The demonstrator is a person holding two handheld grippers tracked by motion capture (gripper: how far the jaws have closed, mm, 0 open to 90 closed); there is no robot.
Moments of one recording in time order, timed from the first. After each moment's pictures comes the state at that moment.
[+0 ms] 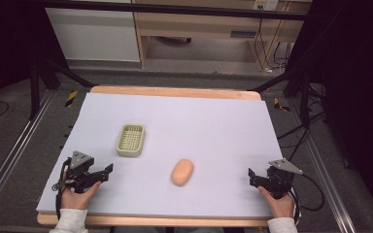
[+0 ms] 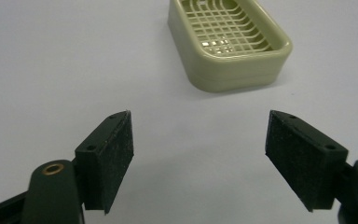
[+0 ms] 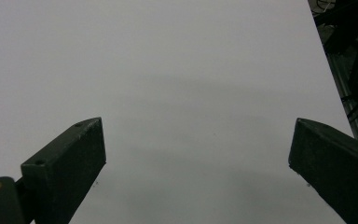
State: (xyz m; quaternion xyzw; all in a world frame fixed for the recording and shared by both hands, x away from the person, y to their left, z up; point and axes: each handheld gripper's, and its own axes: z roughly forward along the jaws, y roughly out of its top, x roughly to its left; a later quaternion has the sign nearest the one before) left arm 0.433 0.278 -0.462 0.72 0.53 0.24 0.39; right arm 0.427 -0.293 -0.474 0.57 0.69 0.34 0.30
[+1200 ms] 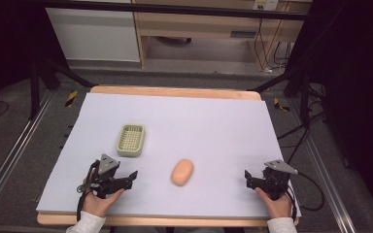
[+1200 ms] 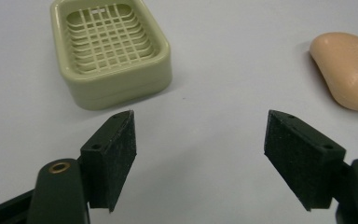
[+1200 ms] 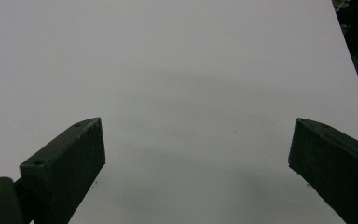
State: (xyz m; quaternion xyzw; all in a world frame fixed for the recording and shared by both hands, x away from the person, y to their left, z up) left arm 0.421 0.209 -0.454 0.77 0.46 0.21 0.39; right arm 0.426 -0.284 -0.476 0.56 0.70 0.34 0.29
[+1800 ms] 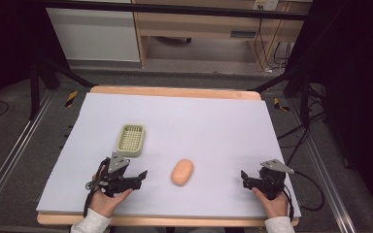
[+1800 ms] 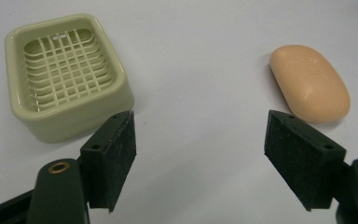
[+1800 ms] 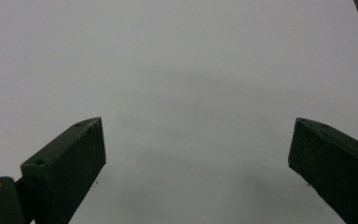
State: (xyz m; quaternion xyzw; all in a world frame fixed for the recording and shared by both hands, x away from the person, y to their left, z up) left arm 0.423 0.186 -0.440 0.78 0.42 0.21 0.40; right arm 0.428 -0.276 -0.479 0.55 0.71 0.35 0.28
